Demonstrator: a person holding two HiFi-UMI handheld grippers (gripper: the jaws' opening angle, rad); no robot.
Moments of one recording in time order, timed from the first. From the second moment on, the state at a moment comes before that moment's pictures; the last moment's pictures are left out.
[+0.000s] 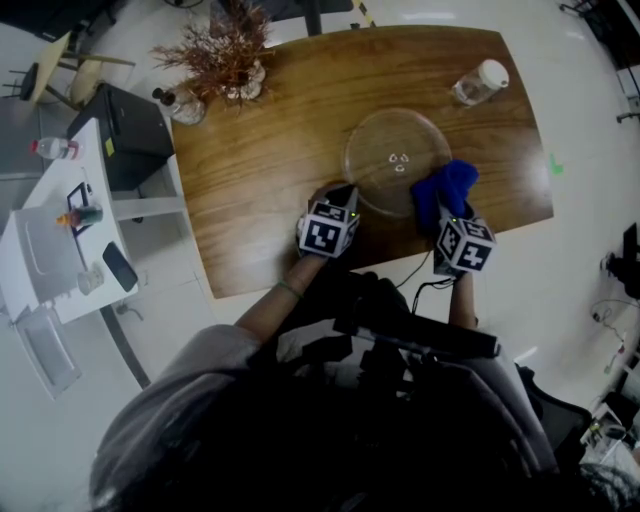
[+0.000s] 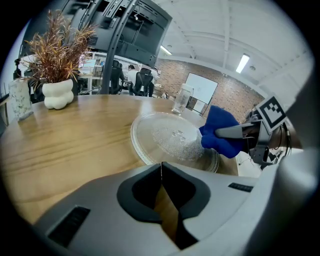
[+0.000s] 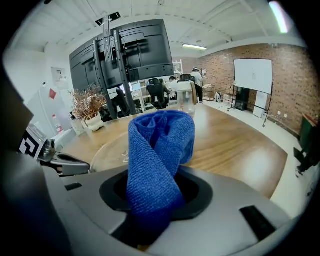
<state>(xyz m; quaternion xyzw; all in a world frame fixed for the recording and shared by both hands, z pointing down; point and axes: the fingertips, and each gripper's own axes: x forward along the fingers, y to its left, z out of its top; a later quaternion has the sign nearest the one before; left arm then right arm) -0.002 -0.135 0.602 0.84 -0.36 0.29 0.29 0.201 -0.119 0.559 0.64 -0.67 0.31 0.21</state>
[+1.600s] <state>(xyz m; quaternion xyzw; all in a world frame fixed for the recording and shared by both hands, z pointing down) 0.002 -0.132 0.604 0.85 -0.35 0.30 0.24 0.187 -0.053 0.562 0.63 -0.66 0.36 0.18</state>
